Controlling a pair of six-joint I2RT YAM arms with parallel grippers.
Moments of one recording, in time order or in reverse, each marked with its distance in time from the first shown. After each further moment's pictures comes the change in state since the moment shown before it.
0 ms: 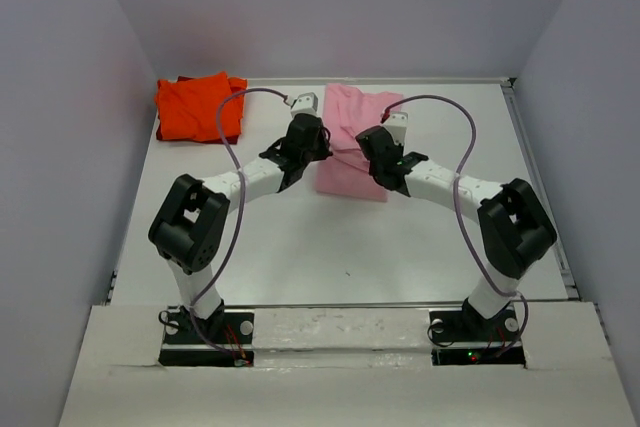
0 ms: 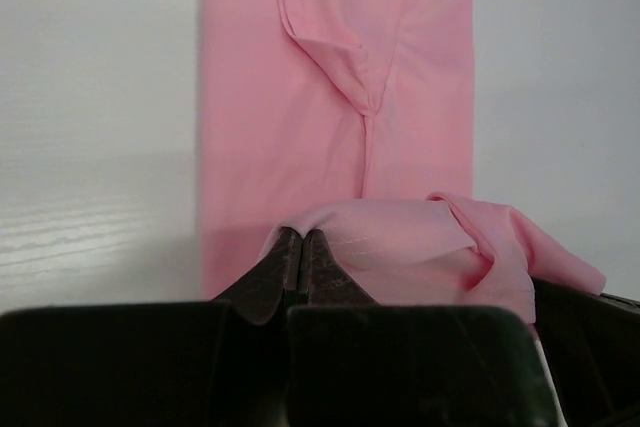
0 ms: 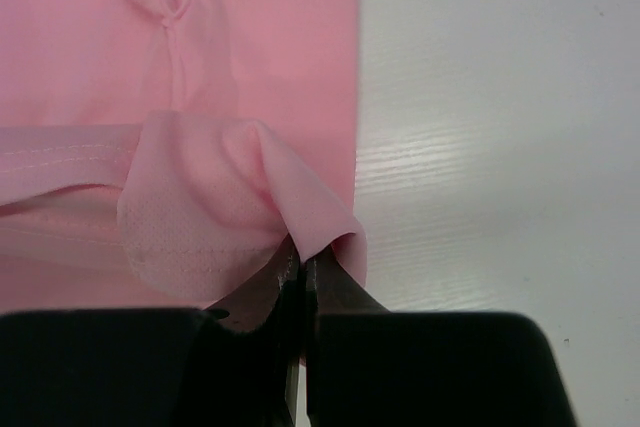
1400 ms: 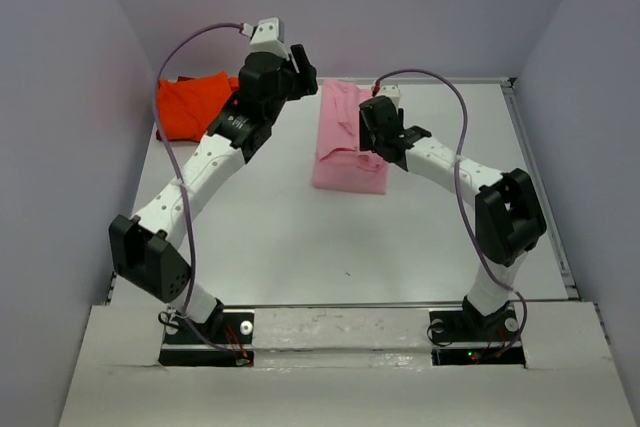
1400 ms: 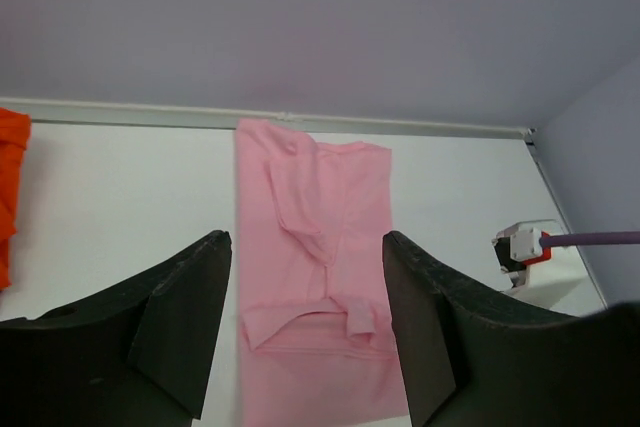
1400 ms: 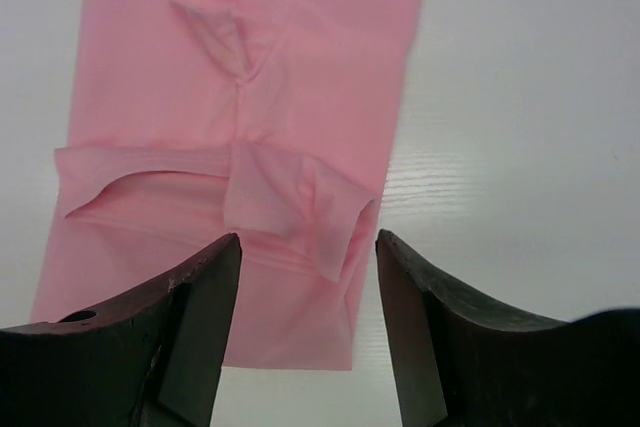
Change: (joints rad) left arm 0.084 -0.190 0.408 -0.293 -0.027 0.164; right arm -0.074 0.103 0.253 -0.048 -0.118 -0.219
